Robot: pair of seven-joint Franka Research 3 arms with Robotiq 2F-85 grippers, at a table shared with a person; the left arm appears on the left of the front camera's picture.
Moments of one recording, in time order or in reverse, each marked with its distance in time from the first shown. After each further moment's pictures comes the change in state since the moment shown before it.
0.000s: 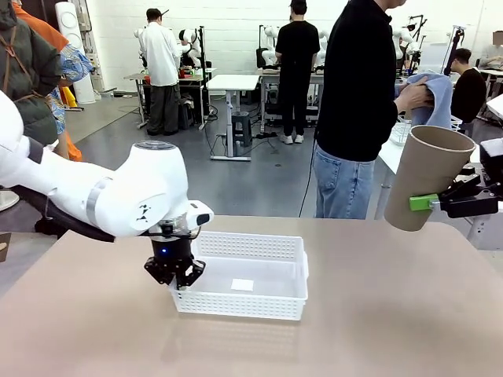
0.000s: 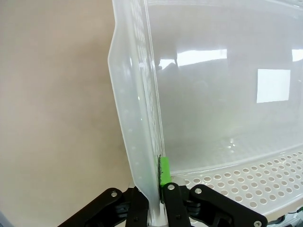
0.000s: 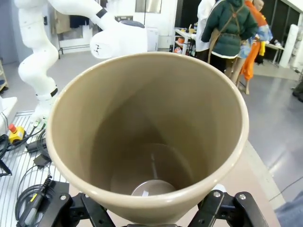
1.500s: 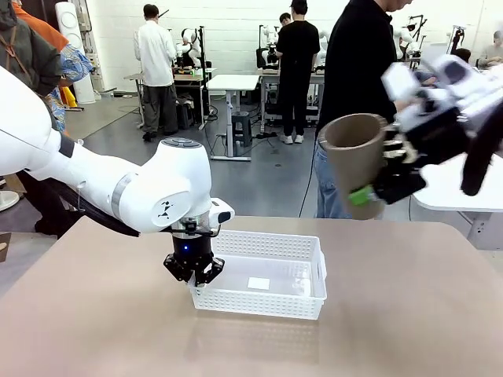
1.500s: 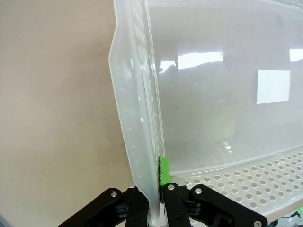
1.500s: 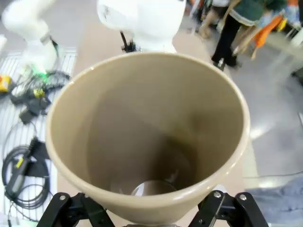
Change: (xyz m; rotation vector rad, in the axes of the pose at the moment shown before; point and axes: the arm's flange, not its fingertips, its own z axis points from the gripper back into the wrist) left arm 0.011 -0.034 0.004 0.009 -0.001 -0.007; right arm 0.116 0.036 -0.107 -0.004 0.434 0.218
